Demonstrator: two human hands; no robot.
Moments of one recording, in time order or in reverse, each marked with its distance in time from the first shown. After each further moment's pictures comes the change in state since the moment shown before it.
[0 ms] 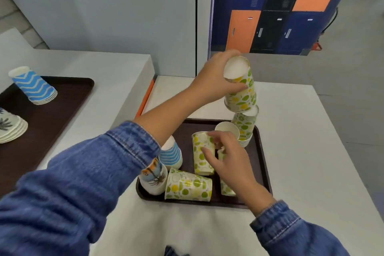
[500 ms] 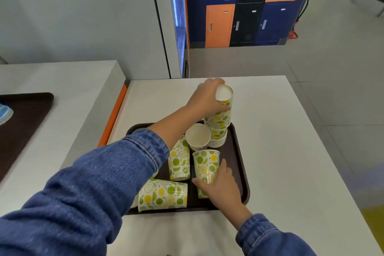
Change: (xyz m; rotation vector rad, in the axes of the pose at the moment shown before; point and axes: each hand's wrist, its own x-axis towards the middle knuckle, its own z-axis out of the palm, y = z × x) left_hand 0.035 -0.028 0.108 0.213 -0.206 -0.087; right_hand -0.045 0.085 0.007 -0.163 -0.316 0.768
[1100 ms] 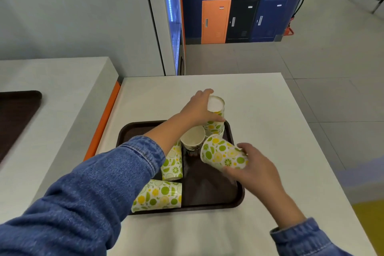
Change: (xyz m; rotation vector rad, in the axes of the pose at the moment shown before) left_hand -0.002 -0.027 0.027 -0.031 -0.153 -0.125; right_hand -0.022 -0.001 -0.111 -0.080 0.156 -0.103
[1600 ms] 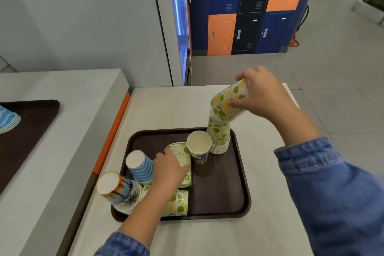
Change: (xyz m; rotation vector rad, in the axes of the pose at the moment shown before) left_hand -0.125 -0.059 0.028 0.265 0.101 -0.607; right_hand 0.077 -0.101 -0.110 -0.187 0.250 -0.373
